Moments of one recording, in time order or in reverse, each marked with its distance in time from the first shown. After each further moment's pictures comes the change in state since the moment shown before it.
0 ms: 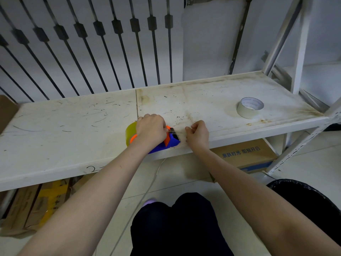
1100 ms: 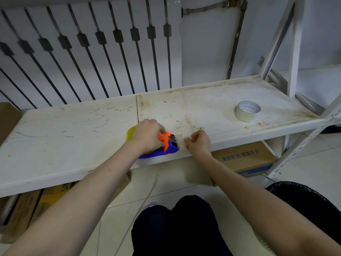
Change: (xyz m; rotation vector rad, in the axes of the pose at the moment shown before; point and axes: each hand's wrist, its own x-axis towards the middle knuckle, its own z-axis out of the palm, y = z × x) left_hand -0.011 -0.018 -0.011 0.029 -0.095 0.203; right_hand -0.015 0.005 -0.014 0.002 -0.065 0.047
